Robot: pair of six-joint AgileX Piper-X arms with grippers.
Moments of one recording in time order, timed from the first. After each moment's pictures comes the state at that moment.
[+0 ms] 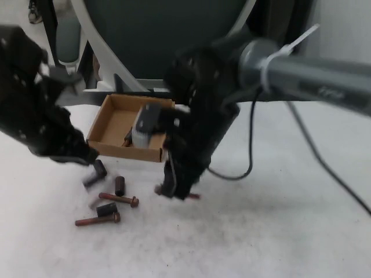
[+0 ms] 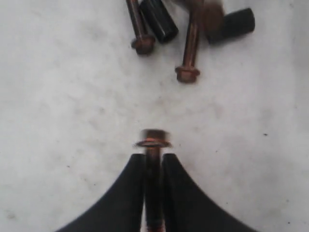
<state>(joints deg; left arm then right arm) -9.1 91.1 -64.3 47.6 19.6 23.9 37.0 119.7 -99.1 63.6 -18.8 -40.8</state>
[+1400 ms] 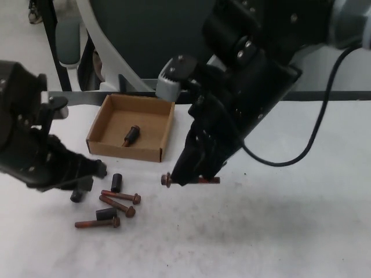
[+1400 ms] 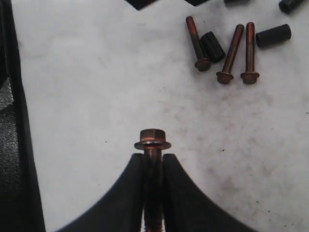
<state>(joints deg) -11.1 85.6 -51.2 37.5 12.5 -1.3 37.0 100.6 -91.1 68.3 -29.6 -31.2</state>
